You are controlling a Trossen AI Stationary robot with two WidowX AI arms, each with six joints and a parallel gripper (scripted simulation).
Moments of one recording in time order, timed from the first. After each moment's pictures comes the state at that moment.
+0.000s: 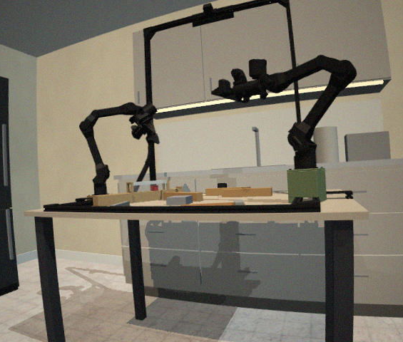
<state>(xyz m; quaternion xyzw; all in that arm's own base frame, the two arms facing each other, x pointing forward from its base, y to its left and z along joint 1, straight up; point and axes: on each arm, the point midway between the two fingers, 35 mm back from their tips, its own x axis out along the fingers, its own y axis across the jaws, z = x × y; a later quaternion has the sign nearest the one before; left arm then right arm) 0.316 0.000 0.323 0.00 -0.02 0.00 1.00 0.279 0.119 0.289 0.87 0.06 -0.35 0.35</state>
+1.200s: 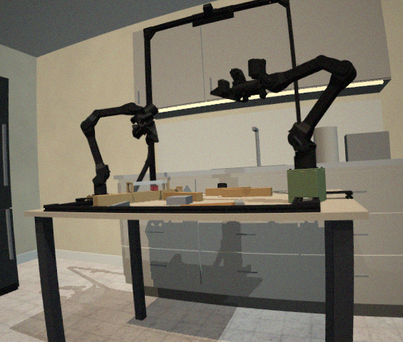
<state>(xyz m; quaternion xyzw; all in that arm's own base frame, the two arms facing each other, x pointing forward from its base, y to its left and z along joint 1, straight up) 0.316 0.007 0.322 -0.01 -0.02 0.01 1.00 0.287 0.115 0.284 0.84 0.07 -0.36 0.40</state>
